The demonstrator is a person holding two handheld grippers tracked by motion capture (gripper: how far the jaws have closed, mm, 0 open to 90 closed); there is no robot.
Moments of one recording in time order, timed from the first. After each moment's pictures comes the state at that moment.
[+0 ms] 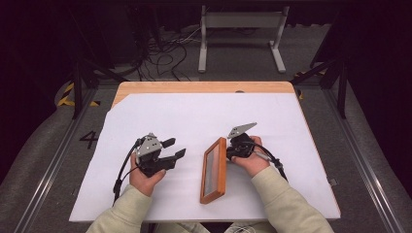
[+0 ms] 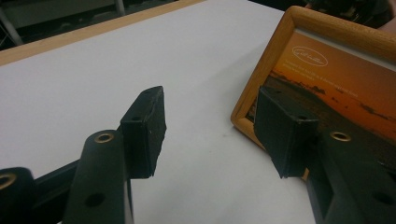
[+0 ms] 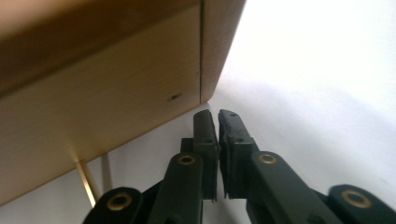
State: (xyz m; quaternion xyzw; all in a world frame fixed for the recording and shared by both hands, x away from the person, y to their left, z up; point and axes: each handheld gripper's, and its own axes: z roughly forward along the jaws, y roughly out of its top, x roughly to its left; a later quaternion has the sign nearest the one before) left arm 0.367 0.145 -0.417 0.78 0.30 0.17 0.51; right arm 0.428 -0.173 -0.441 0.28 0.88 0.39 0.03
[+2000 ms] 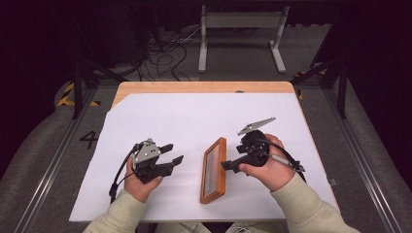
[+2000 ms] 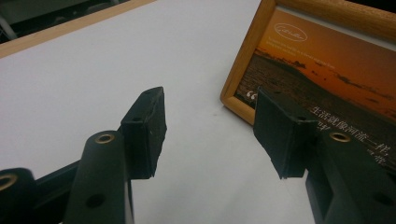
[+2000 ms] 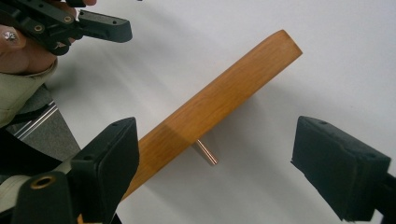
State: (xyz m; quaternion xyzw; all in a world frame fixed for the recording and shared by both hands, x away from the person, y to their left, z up) left arm 0.351 0.149 -0.414 0.80 0.29 0.17 0.49; right arm 0.361 -0.172 -0.342 0.37 0.86 0.35 0.02
